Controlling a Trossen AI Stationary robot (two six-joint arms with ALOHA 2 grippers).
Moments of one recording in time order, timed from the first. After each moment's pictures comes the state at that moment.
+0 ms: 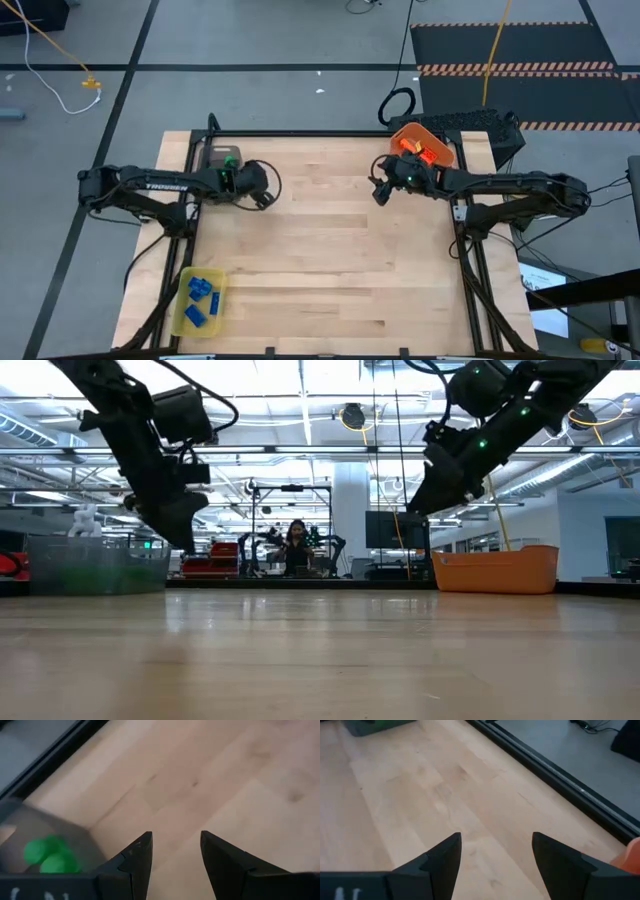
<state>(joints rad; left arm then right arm) 0.26 1.26 0.63 -0.46 -0.47 -0.40 -0.30 1.14 0.56 -0.05 0.28 0.18</state>
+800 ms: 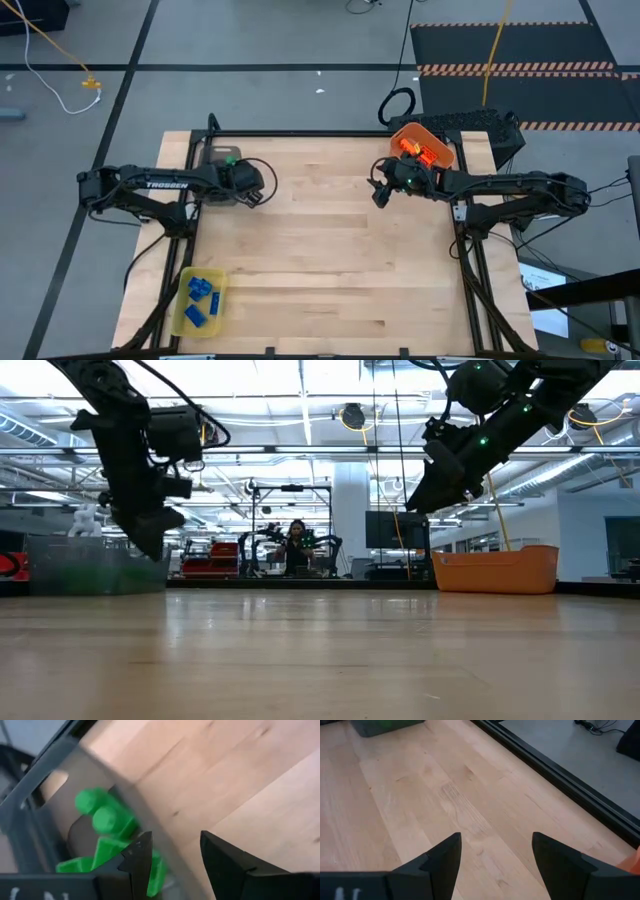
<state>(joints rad) 0.32 1.26 0.63 -0.69 -0.52 -0.47 -0.27 1.14 0.57 -0.05 0.29 0.20</state>
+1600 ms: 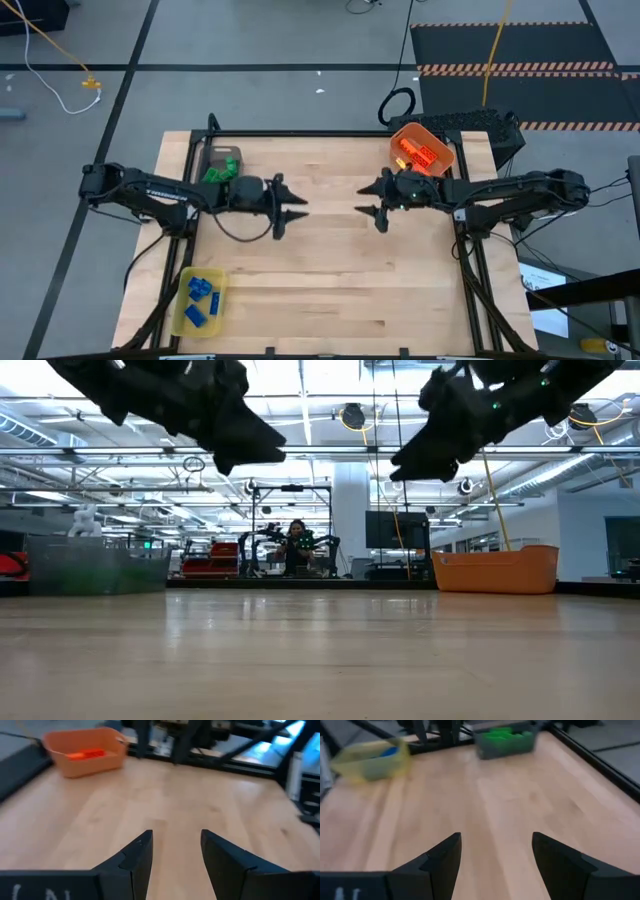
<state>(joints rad) 0.05 1.27 0.63 0.30 0.03 -0.13 -0.11 1.14 0.57 0.12 0.02 0.14</state>
